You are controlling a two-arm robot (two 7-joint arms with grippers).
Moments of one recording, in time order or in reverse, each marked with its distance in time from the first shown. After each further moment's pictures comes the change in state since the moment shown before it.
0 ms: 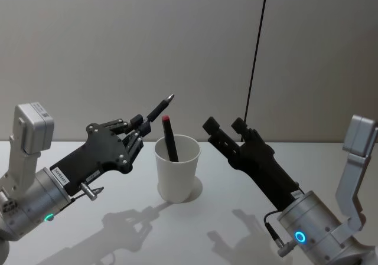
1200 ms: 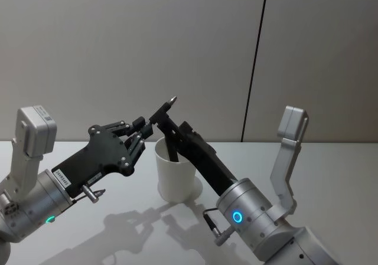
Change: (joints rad) left arm 0.002 0.002 0.007 0.001 0.008 -0.013 -0.002; right arm 0.120 -0.171 -0.092 0.142 0.128 0.103 -0.124
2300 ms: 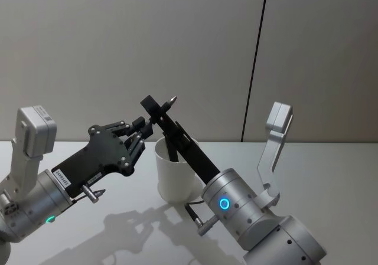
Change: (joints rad) left arm 0.000 0.000 0.000 0.000 0.000 -0.001 0.000; right arm 0.041 -0.070 0.006 0.043 0.165 0.066 -0.024
